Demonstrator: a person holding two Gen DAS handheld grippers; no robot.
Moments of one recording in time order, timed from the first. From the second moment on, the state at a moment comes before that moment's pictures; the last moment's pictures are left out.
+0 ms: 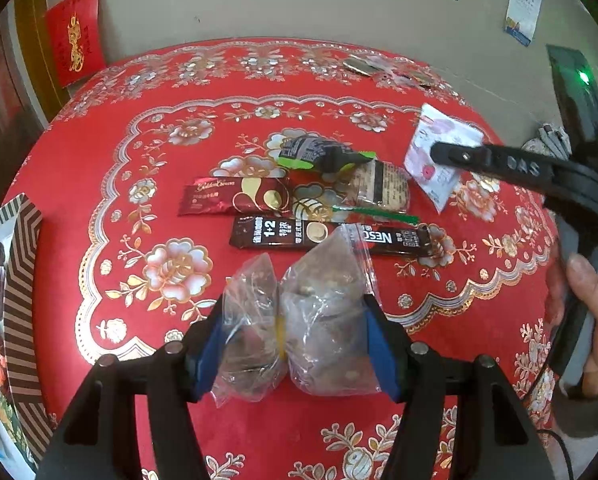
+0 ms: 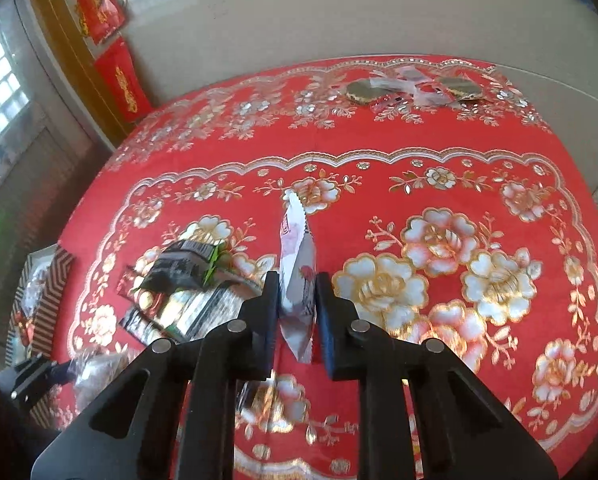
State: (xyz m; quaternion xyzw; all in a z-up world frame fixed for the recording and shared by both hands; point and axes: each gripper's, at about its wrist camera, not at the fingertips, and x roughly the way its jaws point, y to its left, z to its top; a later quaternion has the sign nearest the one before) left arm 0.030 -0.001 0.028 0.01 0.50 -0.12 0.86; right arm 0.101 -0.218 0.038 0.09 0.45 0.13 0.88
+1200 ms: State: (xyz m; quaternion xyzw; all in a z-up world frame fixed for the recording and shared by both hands) left arm -0.032 0.084 0.064 -0.01 0.44 -0.04 0.90; right arm -0.027 -0.105 0.064 0.06 0.43 0.25 0.87
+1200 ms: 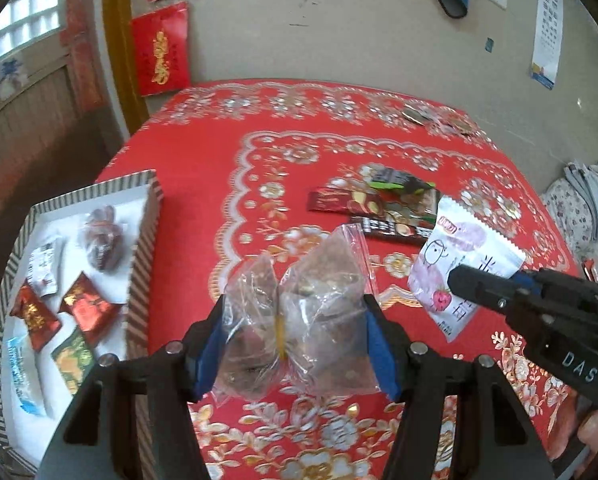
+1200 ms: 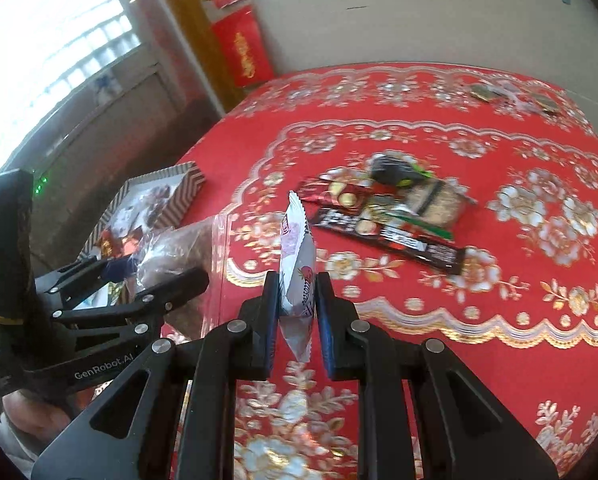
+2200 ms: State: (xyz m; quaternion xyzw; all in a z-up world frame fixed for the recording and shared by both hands) left arm -0.069 0.213 0.092 -0.05 0.40 0.06 0.91; right arm -0.043 0.041 0.092 -0.01 0.41 0.35 0.84
